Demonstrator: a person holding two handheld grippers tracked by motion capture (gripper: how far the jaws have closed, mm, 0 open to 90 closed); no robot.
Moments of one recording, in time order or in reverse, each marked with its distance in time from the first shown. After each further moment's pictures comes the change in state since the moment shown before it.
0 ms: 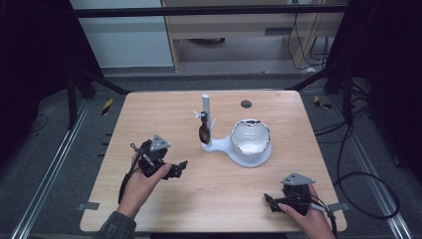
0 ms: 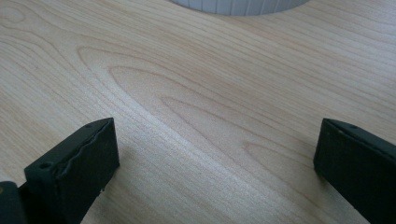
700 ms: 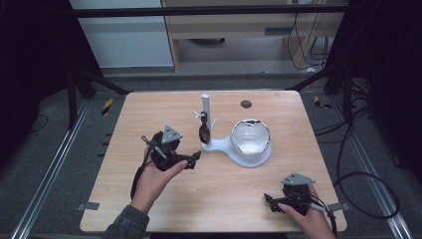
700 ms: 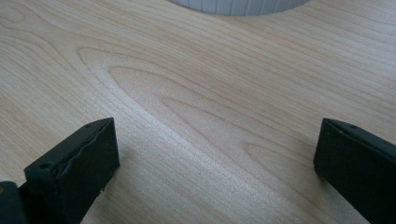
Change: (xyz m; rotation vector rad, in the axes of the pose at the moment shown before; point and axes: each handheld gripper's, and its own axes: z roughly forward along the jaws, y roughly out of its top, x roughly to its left) left arm -0.028 0.037 0.001 -0.078 -0.013 0.001; right arm 0.000 0.000 0.000 -0.003 0.002 -0.002
